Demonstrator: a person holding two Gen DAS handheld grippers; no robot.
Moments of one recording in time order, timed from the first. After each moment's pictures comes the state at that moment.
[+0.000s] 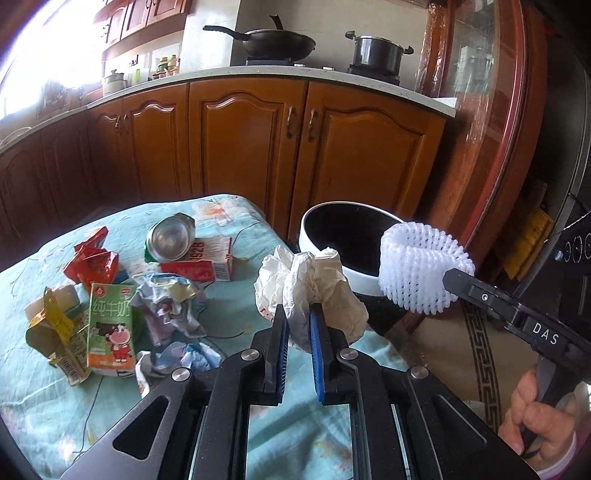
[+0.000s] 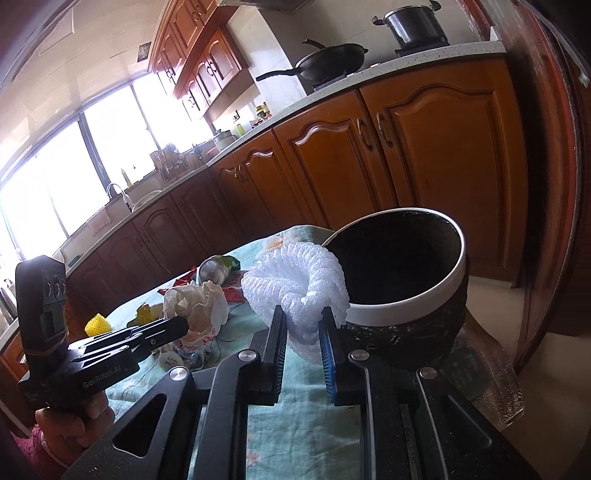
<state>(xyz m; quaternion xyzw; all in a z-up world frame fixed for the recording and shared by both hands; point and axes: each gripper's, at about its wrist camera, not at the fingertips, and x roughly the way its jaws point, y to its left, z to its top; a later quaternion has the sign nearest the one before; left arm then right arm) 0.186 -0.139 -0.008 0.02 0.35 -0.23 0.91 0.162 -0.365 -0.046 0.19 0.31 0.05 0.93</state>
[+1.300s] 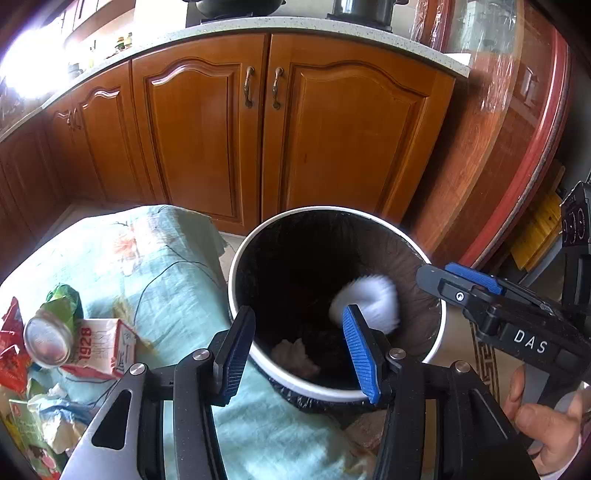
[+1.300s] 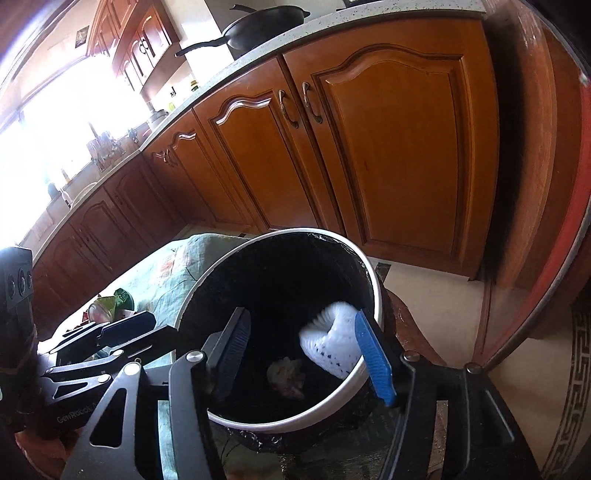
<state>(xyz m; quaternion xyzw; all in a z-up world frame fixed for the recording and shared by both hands) 0.356 -0.271 -0.046 0.05 0.41 -0.24 0.88 0.263 -0.461 -0.074 0.19 0.39 -0.03 0.90</state>
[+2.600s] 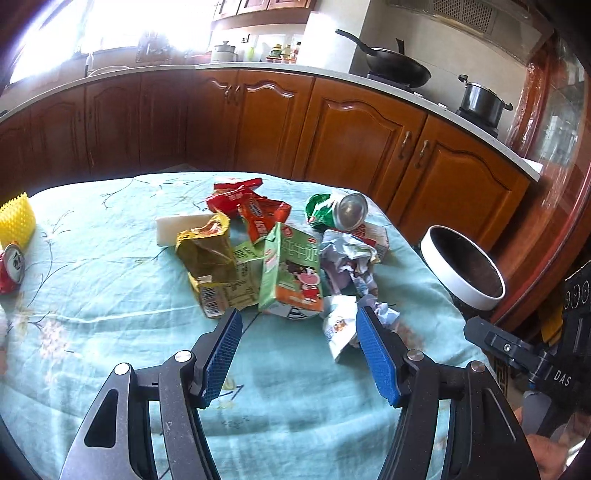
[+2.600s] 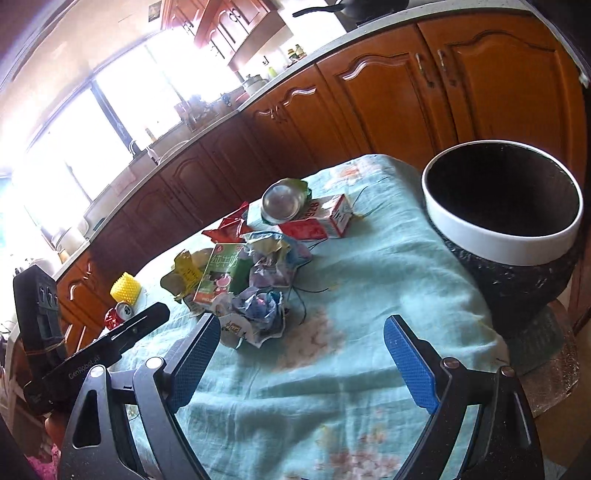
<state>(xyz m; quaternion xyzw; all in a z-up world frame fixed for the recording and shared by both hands) 0.156 -0.012 -0.033 -0.09 0.35 -0.08 0.93 0.198 -0.251 -0.078 0.20 0.39 0.14 0.89</state>
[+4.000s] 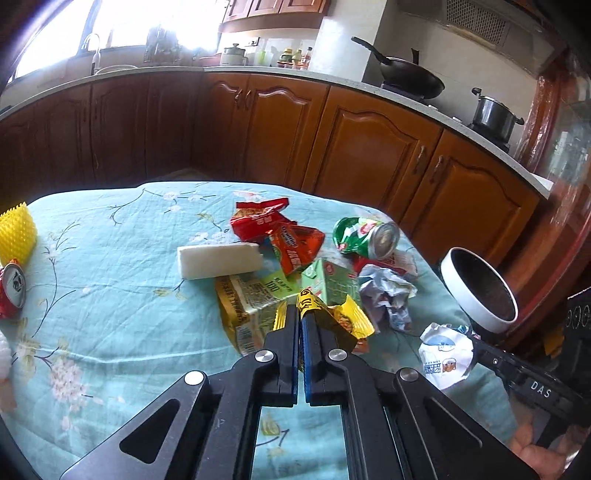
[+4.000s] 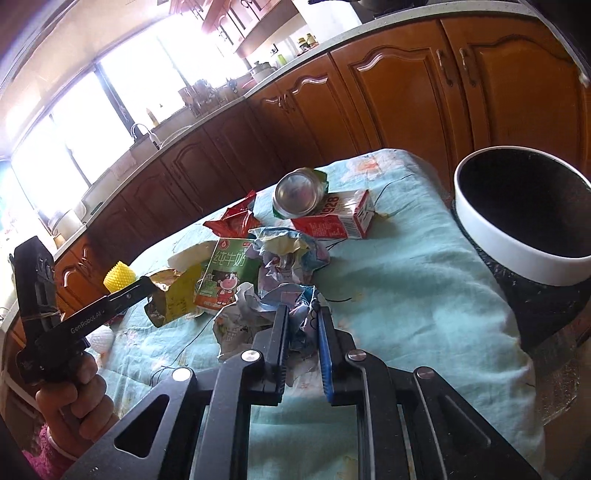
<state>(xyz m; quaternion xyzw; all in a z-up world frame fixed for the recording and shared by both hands) 0.188 0.021 -0.024 -0.10 0.34 -0.08 0.93 0.219 -0.235 -0.080 0.18 0.41 0.14 0.89</state>
